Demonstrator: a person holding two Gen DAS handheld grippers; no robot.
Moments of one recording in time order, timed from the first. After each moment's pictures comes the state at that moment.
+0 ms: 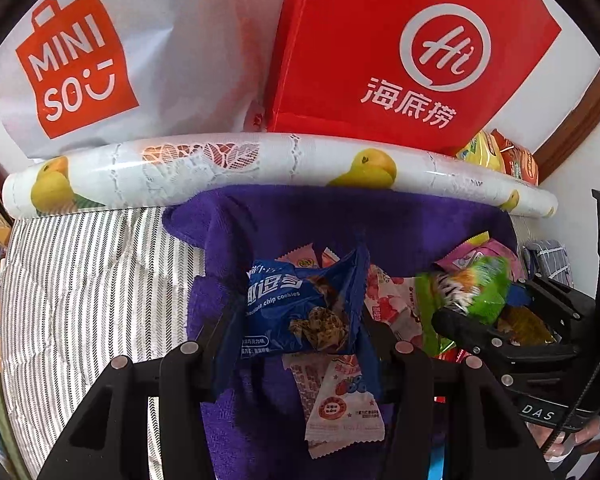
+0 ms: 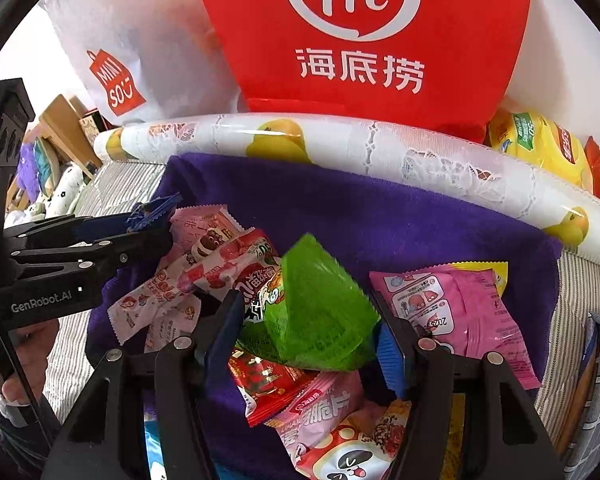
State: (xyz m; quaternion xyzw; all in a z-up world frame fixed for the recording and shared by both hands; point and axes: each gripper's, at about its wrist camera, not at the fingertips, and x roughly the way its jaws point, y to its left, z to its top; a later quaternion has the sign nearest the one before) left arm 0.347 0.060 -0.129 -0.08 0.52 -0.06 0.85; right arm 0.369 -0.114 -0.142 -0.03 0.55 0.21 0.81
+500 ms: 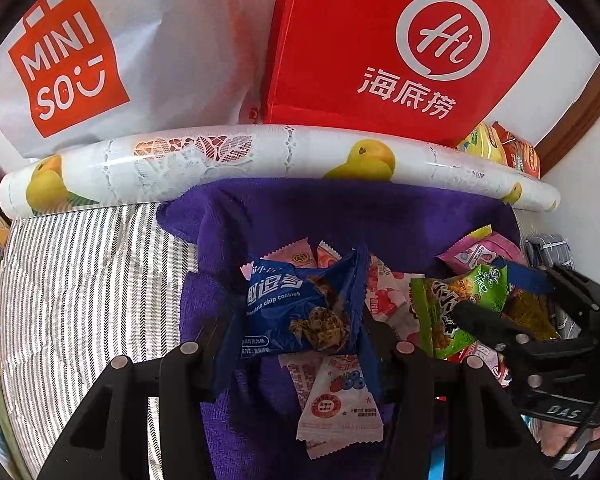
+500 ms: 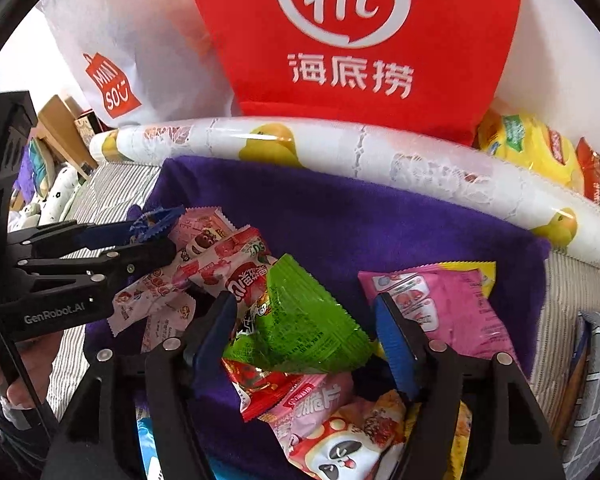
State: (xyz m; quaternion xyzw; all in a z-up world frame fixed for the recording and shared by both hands) left arm 0.350 0.051 -0.135 -0.07 0.53 -0.07 0.84; right arm 0.366 -0.120 -0.129 -0.04 0.54 0.19 0.82
